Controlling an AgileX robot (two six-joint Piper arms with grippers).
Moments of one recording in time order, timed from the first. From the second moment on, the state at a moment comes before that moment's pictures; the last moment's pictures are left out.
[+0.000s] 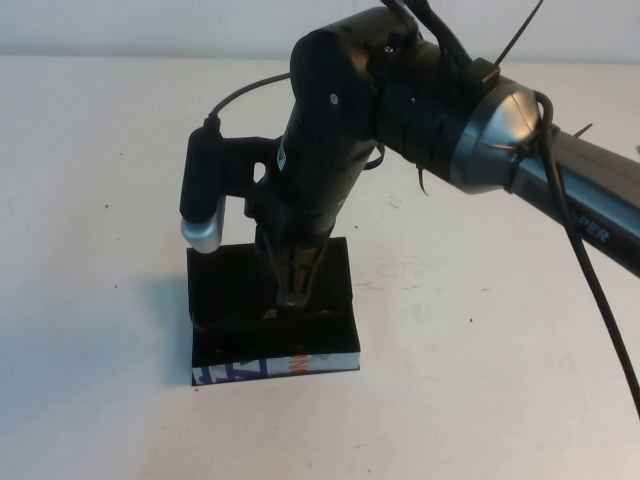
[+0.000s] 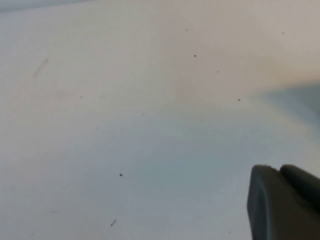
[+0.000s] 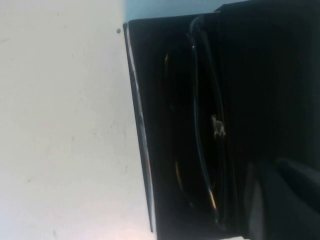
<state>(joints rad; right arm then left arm) 0.79 2.04 -1.99 0.13 1.23 -0.86 -0.05 -0.01 0.03 -0.02 0.37 0.12</state>
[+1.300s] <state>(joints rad) 0.79 2.10 -1.85 0.19 1.23 -0.98 -0.05 -0.01 0.03 -0.02 0.37 0.12</state>
